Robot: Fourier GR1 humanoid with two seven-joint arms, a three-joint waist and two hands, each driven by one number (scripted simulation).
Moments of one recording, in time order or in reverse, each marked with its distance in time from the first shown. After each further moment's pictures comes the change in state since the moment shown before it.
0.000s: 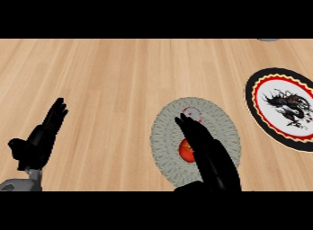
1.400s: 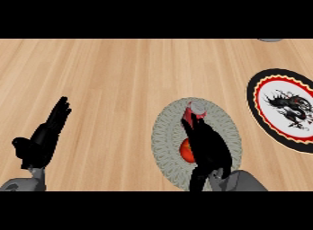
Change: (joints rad) left arm -0.002 -0.056 0.045 -0.023 -0.067 -0.044 0.027; right arm -0.079 0.129 -0.120 0.135 0.063 0.566 0.303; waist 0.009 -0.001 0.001
